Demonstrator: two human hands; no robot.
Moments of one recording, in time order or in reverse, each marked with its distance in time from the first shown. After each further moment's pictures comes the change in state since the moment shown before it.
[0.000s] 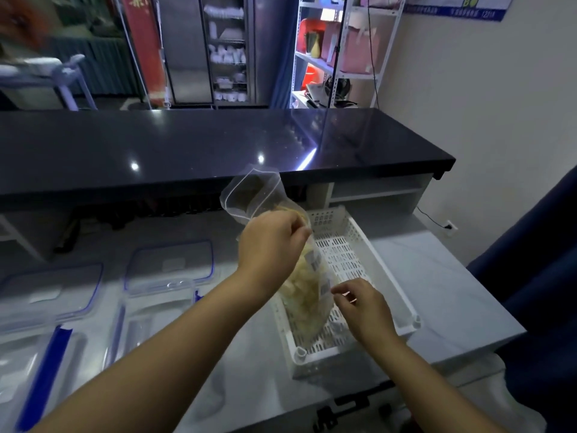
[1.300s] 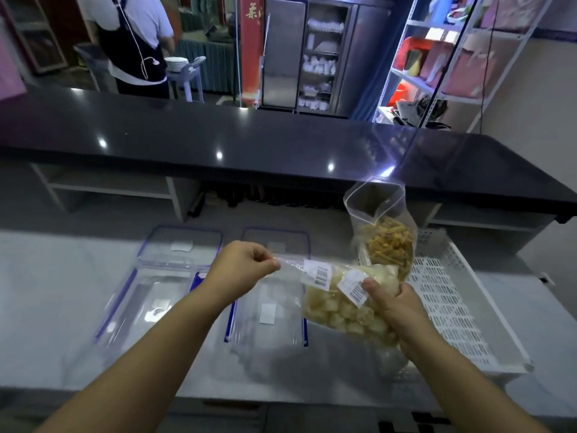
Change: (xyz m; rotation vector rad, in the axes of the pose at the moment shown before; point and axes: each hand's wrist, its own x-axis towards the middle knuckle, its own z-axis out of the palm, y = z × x) left_hand -0.103 -0.162 -0.145 -0.237 -0.147 -0.565; right_hand -0.018 -0.125 0.062 0.583 -0.224 0.404
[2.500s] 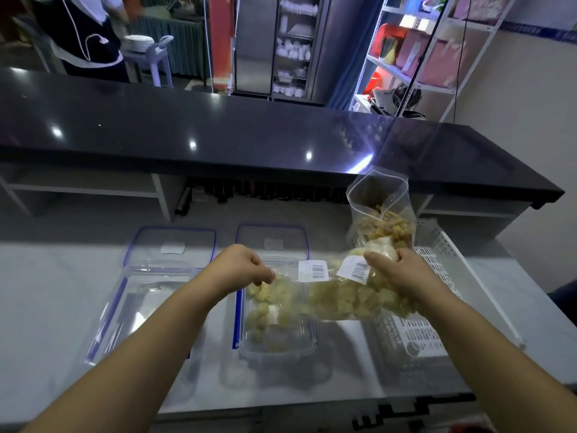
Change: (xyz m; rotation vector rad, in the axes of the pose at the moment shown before) left_hand 0.036 -0.033 -0.023 0.054 -0.314 -0.105; right_hand -0.010 -0.069 0.020 -0.328 0.039 -0.036
